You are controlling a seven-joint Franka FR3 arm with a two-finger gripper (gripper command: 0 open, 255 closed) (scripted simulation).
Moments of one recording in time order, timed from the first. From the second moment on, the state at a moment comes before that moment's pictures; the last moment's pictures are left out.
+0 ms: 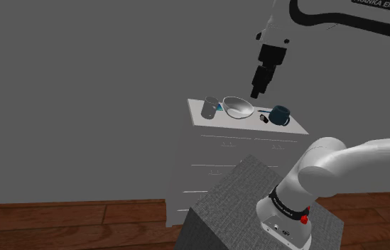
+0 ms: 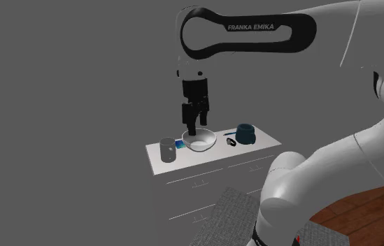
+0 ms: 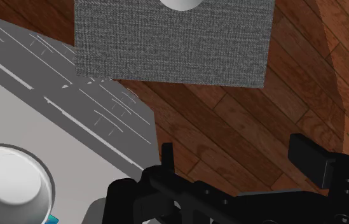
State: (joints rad) arm 0.01 -0.74 -0.05 -2.33 0.02 1.45 -0.16
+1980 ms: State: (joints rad) arm -0.05 0.16 -0.28 -1.97 0.04 2.06 -0.59
